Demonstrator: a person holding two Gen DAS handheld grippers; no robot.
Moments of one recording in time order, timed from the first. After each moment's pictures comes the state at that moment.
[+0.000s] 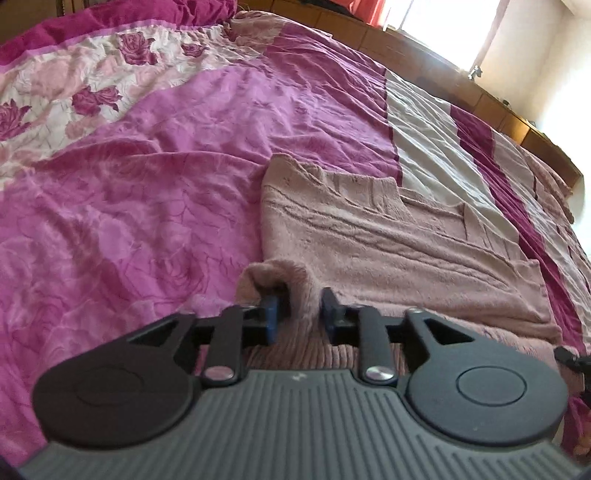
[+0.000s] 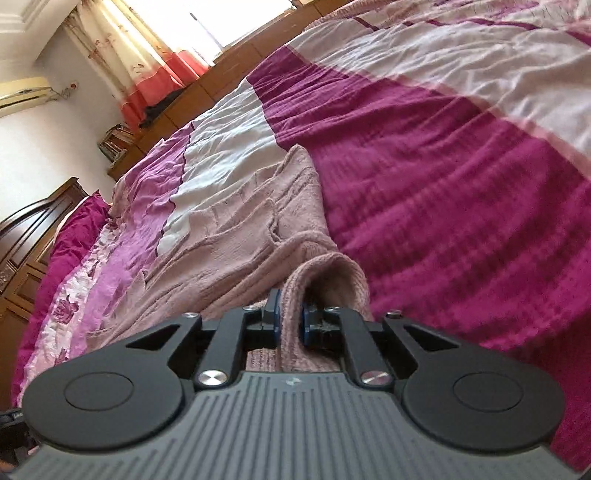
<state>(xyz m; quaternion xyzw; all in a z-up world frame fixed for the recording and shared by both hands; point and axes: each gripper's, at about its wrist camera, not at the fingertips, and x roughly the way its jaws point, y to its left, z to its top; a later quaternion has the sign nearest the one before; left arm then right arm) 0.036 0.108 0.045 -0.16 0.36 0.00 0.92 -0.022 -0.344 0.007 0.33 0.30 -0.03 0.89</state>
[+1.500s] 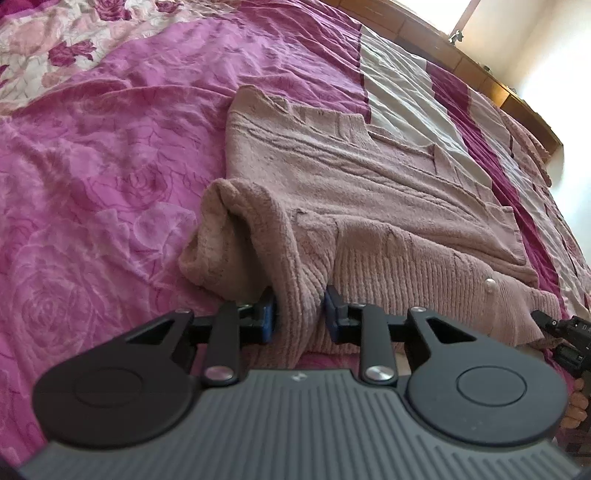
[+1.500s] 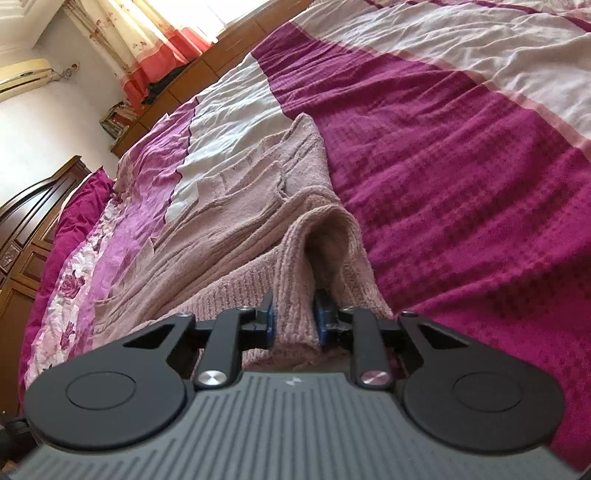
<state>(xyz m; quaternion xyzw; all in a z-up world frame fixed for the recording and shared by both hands) 0.014 0.084 0.024 -0.17 0.41 -0.06 0.89 -0.050 -0.331 0.011 0.33 0.33 -0.02 0.88</state>
